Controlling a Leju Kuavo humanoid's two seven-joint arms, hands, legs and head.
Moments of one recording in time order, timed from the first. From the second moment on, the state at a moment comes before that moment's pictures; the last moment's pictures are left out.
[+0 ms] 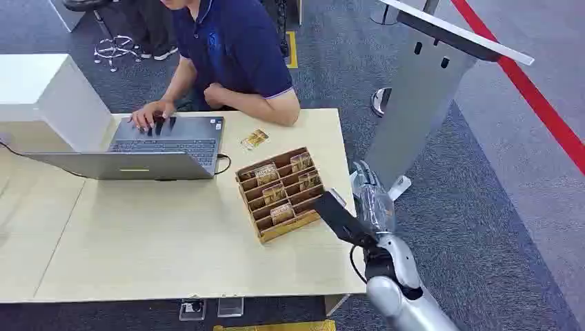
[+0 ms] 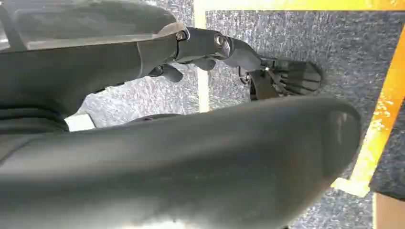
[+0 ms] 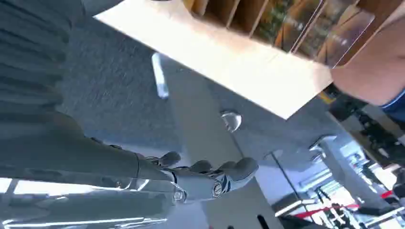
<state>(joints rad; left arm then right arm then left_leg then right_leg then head) -0.16 0.00 -1.25 -0.22 1.39 0.16 -0.06 -0.77 0.01 0.86 -1.09 0.60 -0.43 0.26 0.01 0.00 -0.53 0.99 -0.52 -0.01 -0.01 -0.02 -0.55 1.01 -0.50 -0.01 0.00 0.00</state>
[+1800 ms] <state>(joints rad) -0.16 0.00 -1.25 -0.22 1.39 0.16 -0.06 -0.74 0.00 0.84 -1.12 0.46 -0.42 0.19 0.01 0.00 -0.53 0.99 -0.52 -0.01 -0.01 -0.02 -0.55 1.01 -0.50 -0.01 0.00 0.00</state>
